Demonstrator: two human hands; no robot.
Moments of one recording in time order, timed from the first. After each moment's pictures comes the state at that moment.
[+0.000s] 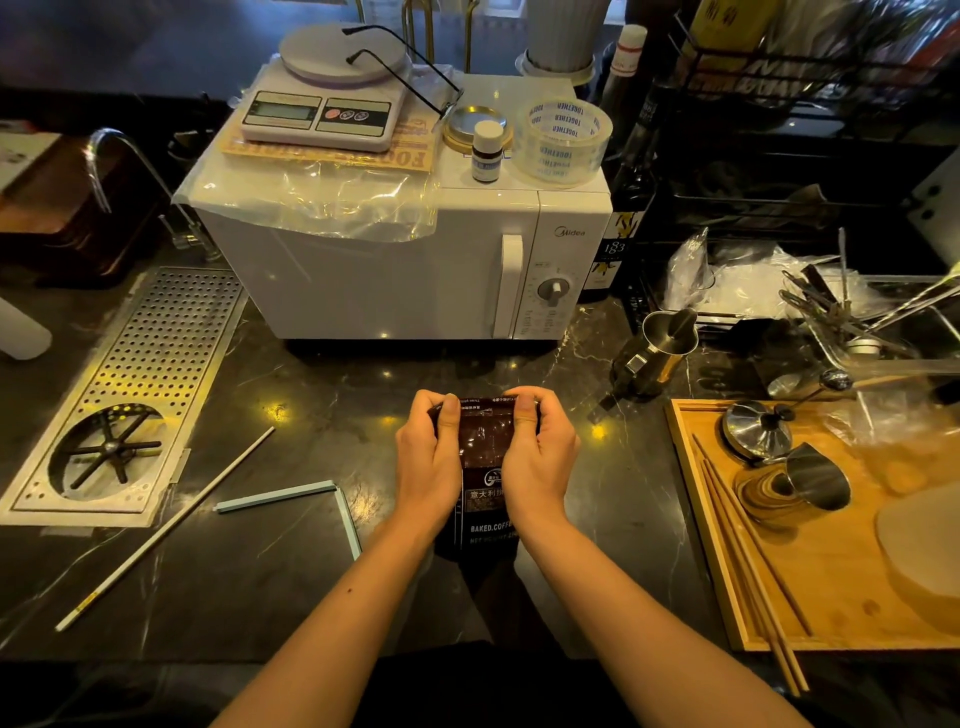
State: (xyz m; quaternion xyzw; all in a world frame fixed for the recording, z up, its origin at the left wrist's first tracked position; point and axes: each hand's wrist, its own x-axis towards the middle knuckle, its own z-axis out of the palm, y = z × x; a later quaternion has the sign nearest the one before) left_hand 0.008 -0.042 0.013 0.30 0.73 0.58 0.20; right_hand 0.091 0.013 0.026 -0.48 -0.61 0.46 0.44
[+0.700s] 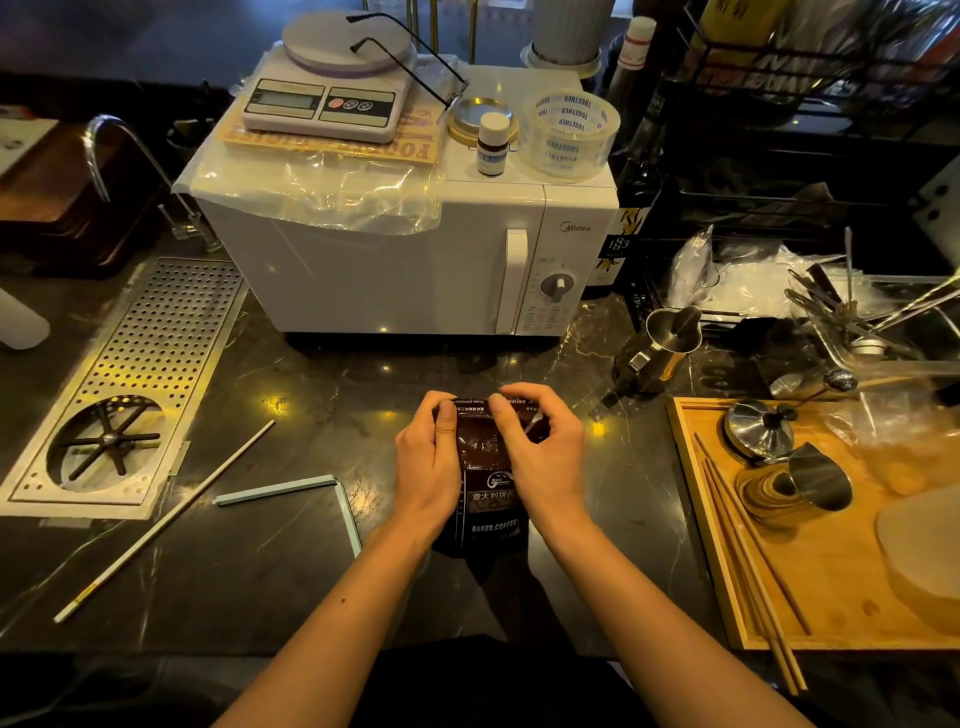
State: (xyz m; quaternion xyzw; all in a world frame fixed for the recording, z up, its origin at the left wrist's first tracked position) left_hand 0.011 -0.051 0.013 0.32 0.72 0.59 0.20; right_hand 0.105 0.019 0.033 -0.41 -0.67 0.49 0.38
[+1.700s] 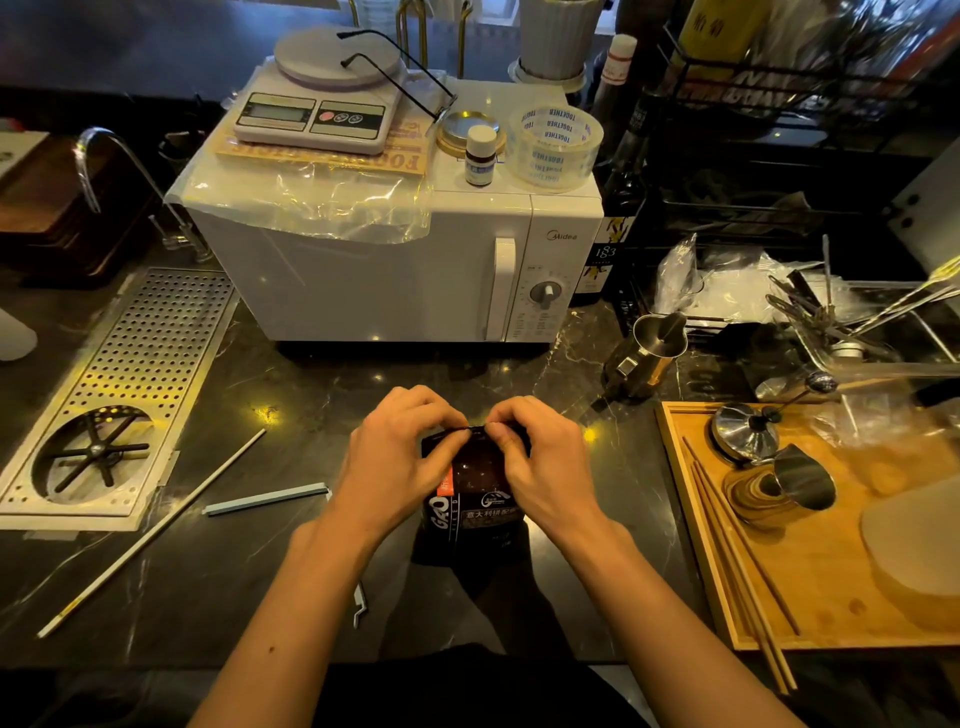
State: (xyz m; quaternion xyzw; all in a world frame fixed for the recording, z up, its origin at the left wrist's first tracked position) left_hand -0.023 -0.070 0.052 0.56 0.73 0.38 0.07; right_hand 0.124 0.028 0.042 -0.32 -0.84 0.33 0.30
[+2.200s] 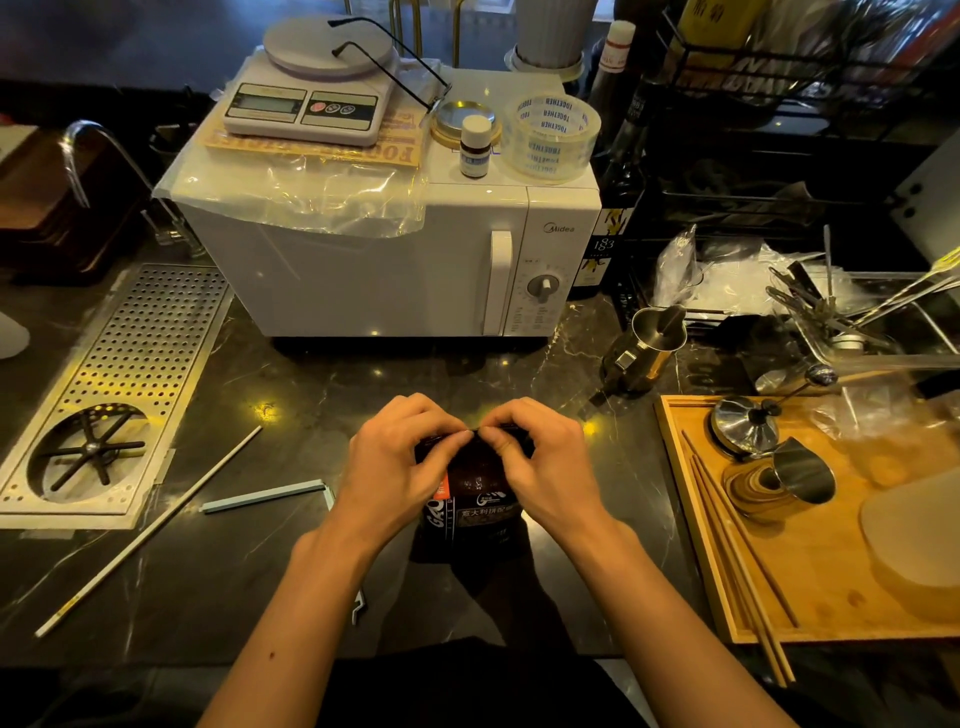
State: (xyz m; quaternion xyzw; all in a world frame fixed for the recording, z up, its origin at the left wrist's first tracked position) left_hand -0.015 -0.073 0.048 0.55 0.71 0.43 0.08; right_hand 0.129 0.029 0.042 -0.28 -0.84 0.36 0.30
